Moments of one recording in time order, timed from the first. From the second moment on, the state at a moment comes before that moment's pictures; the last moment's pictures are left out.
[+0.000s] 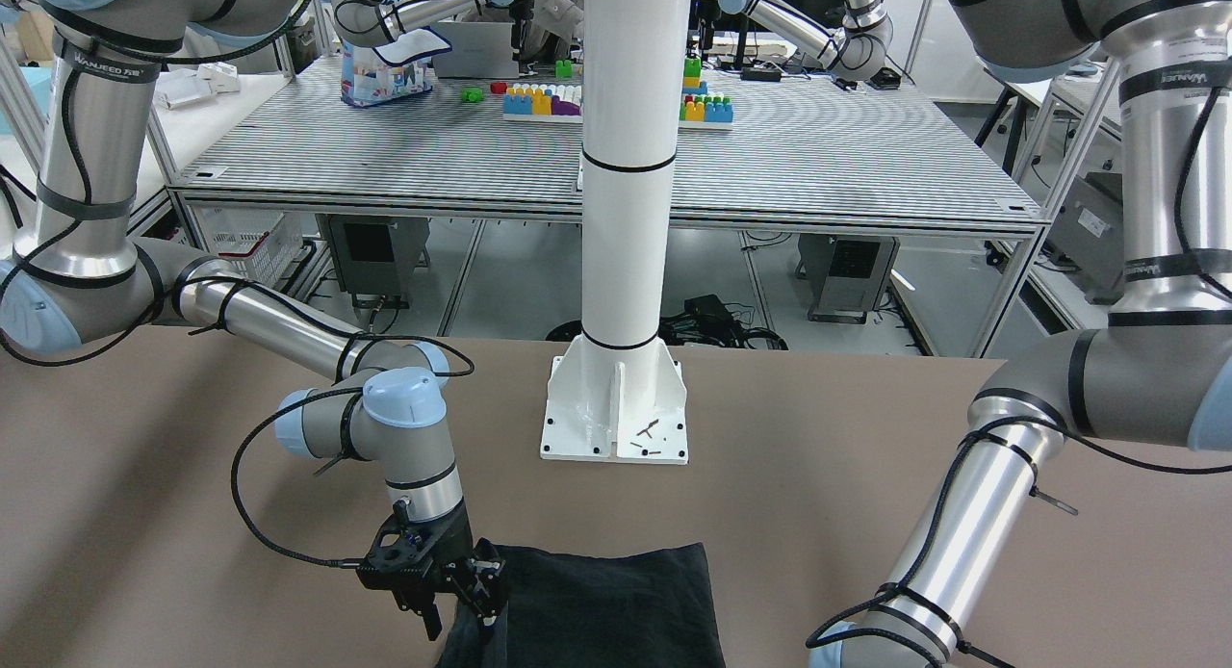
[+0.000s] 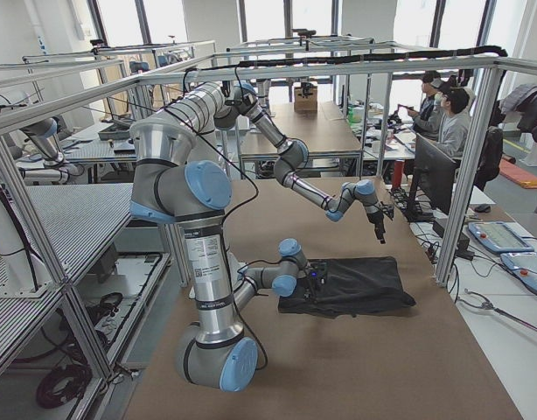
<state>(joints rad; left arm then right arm) -0.94 -2.53 -0.88 -2.19 -1.87 -0.73 0.49 -1.20 1.82 -1.16 1.58 1.47</state>
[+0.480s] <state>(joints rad) -0.94 -2.53 -0.88 -2.19 -1.87 -0.73 0.34 -1.19 1.88 -1.34 1.48 1.27</state>
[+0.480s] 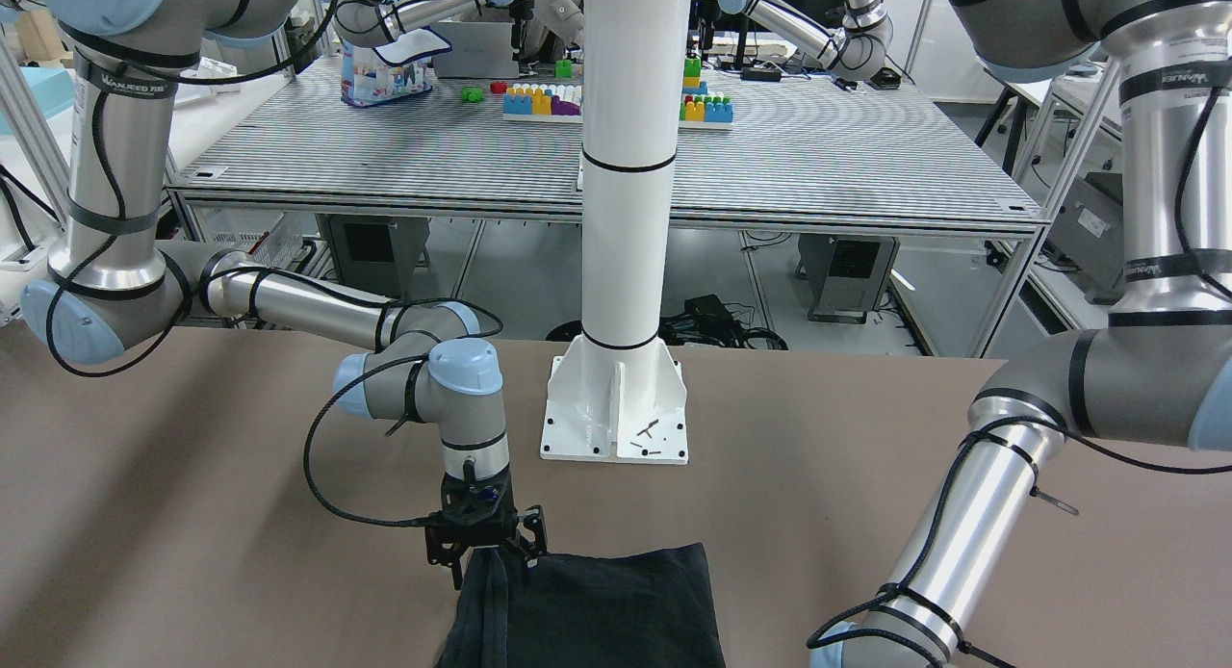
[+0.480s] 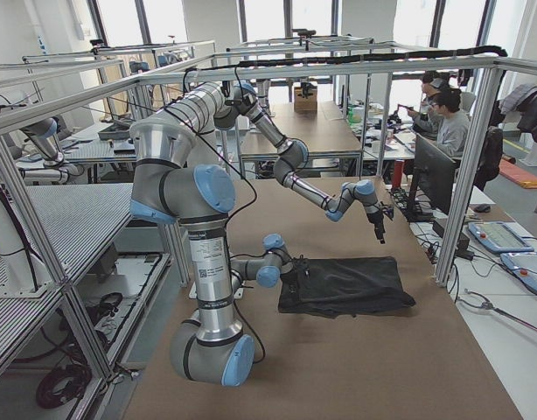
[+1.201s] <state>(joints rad) -0.93 -2.53 -0.88 -2.19 -1.87 -0.73 0.25 -1.19 1.88 -1.40 1.35 0.87</state>
